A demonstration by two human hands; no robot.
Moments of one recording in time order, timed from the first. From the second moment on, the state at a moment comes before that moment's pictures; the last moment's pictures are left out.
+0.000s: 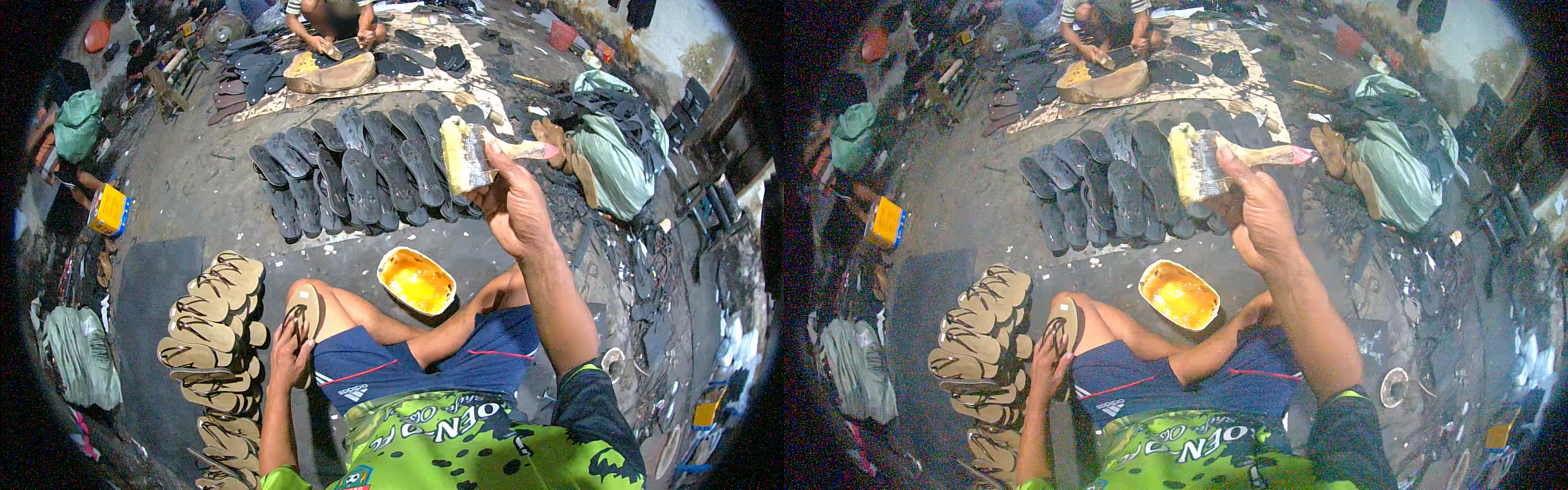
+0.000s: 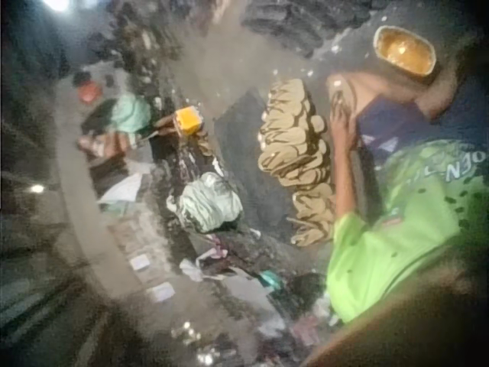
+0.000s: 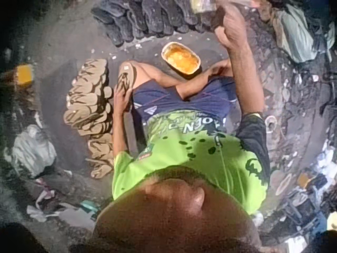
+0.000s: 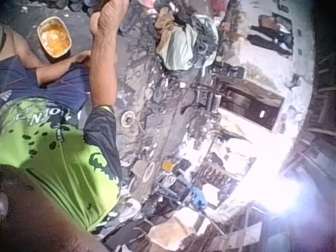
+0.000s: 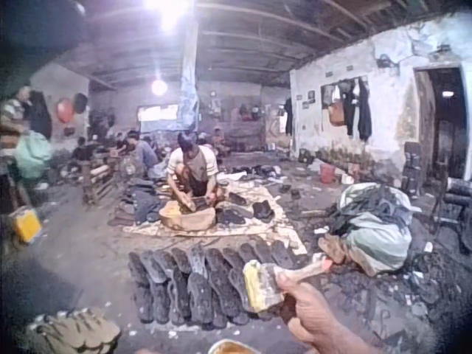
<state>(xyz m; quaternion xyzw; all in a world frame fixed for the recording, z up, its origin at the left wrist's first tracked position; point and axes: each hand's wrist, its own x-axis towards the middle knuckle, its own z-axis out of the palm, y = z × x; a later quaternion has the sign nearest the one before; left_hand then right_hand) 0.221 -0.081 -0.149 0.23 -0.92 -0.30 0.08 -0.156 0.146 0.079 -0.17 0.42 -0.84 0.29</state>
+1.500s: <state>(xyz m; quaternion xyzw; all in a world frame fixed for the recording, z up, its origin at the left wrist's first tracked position) 0.089 0.037 -0.017 0.10 -0.41 -0.85 0.30 -0.069 0.126 0.033 -0.30 0.71 -0.64 0.00</state>
